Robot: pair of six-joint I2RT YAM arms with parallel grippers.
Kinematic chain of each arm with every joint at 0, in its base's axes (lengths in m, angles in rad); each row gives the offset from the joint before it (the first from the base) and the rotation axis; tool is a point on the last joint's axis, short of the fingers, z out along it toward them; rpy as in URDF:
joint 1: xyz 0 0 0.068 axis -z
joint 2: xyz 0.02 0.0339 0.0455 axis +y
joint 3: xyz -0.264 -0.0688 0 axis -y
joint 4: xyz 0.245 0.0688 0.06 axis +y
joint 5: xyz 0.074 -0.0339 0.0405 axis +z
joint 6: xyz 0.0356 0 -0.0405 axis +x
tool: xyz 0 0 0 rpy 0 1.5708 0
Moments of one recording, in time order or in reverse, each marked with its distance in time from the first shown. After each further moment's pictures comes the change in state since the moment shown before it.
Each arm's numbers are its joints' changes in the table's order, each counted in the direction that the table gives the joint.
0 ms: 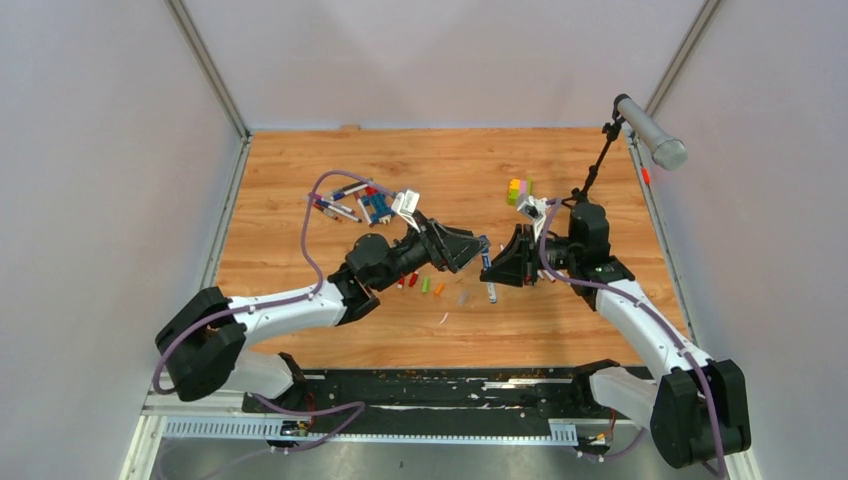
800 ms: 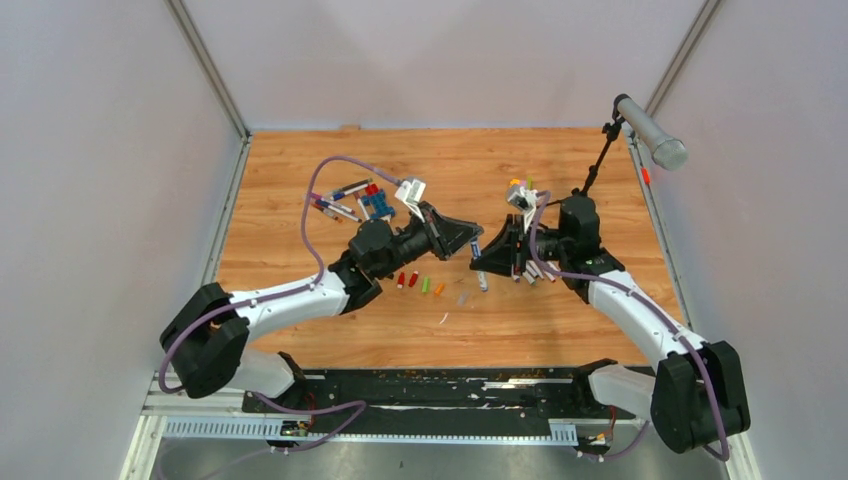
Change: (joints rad) left arm -0.050 0.058 0.081 0.055 -0.050 0.095; right arm -0.053 0.064 0.026 -0.069 -0.059 0.019
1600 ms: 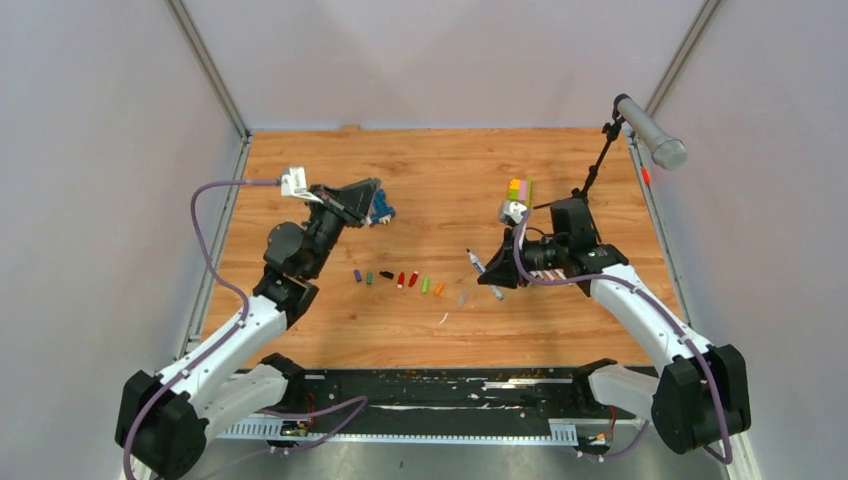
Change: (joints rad) left arm -0.379 -0.419 -0.125 0.109 0.201 -0.025; right arm -0.036 0.016 0.106 0.471 -0.114 -0.468
